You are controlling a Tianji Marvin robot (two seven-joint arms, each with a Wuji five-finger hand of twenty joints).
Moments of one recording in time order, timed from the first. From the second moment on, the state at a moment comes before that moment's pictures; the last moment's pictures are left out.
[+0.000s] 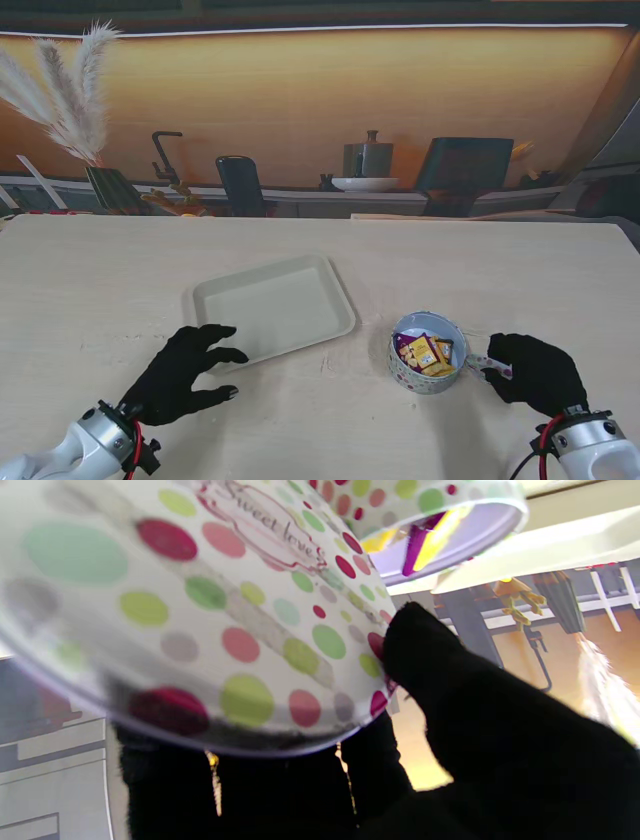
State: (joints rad) left arm 2.15 -1.07 -1.56 -1.99 0.67 -0.39 -0.06; right arm -2.24 -1.12 1.73 -1.92 -0.96 -0.19 -0.29; left_hand 0.90 -0.22 0.18 0.15 0.47 0.05 0.37 0.44 0.24 0.11 0.15 0.38 0.12 0.08 0.13 0.42 -0.09 0.21 0.16 0.61; right_hand 0.66 -0.68 0.99 -0.28 0.79 0.09 1.16 0.46 0.94 0.15 0.92 0.44 1.04 0.21 0.86 0.47 0.81 0.41 1.41 0.79
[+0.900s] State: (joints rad) left arm 2.15 -1.08 -1.57 -1.99 0.67 -0.40 -0.05; right arm -2.35 -1.12 1.70 -2.12 -0.99 -0.28 -0.30; left_hand 0.90 -0.20 0.14 0.15 0.47 0.05 0.37 0.44 0.24 0.12 0.15 0.38 0.13 0.09 0.13 0.42 -0.09 0.21 0.17 0.64; right_hand 0.66 -0.64 0.99 -0.28 0.78 0.09 1.16 0.52 0.94 0.16 0.93 0.45 1.04 0.21 0.88 0.47 0.83 0.39 1.43 0.79
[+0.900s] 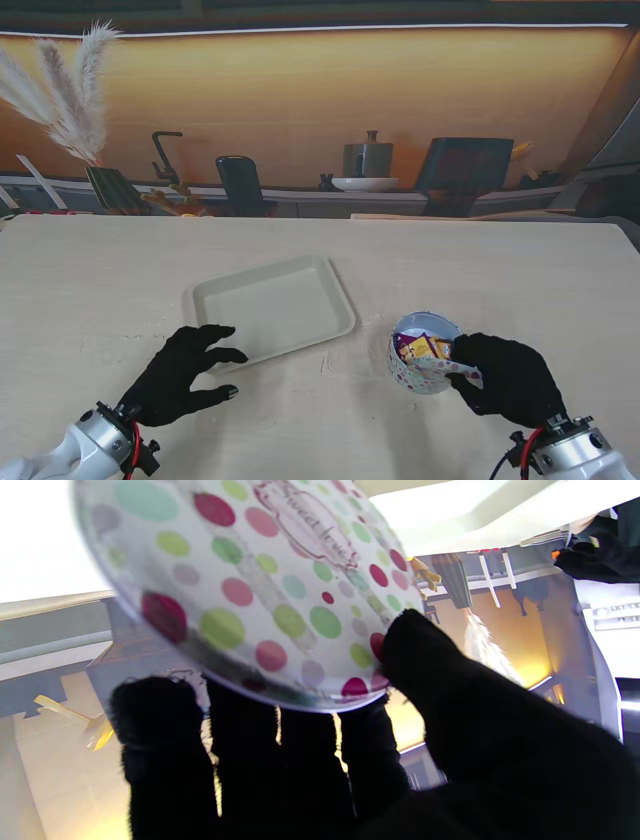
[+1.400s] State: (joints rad) left arm 2.16 -1.08 -1.57 -2.00 0.67 -0.41 -0.05; right arm -2.29 -1.12 1.62 -2.13 -0.84 -0.28 -0.19; left_hand 0.90 -0.20 0.14 0.15 0.47 0.05 0.37 0.44 0.24 0.12 0.15 0.38 0.13 0.09 0.13 0.42 -0.09 0.21 0.17 0.65; right_hand 0.66 -0.63 0.98 -0.28 0.78 0.09 1.16 0.52 0.94 0.16 0.93 0.46 1.04 0.21 0.89 0.47 0.83 0.39 1.44 0.79
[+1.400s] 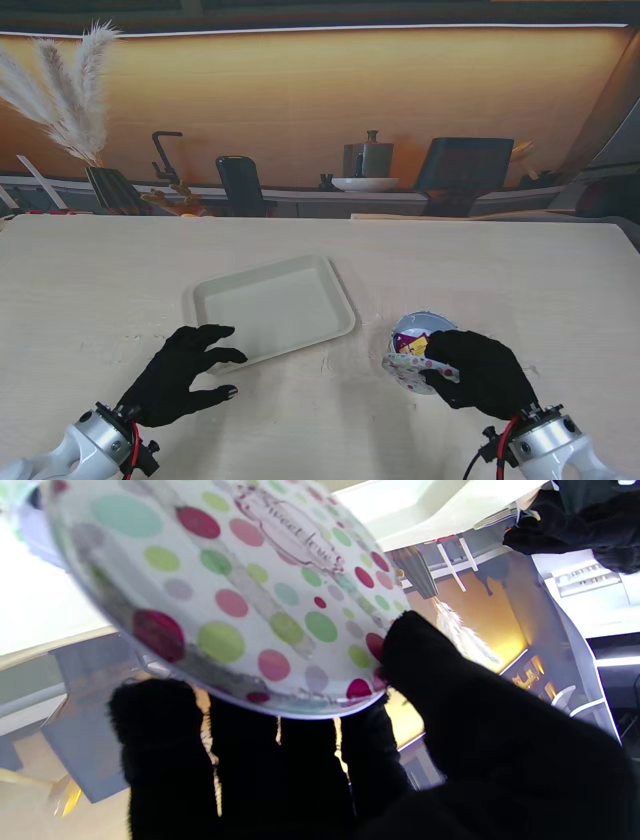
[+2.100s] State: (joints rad) left arm 2.16 -1.08 -1.57 -2.00 0.66 -0.40 -0.06; right arm -2.02 -1.11 1.51 -1.93 -0.70 -0.07 -0.13; left_hand 0.90 -0.18 0.14 0.15 0.47 0.05 0.37 0.45 0.24 0.12 0.15 0.38 0.13 0.09 0.13 0.42 -0.09 0.21 0.17 0.65; right_hand 0.66 -0.62 0.98 -0.28 0.77 0.14 1.14 0.53 0.89 0.19 0.89 0.38 1.01 0.25 0.74 0.38 0.71 0.43 1.32 0.67
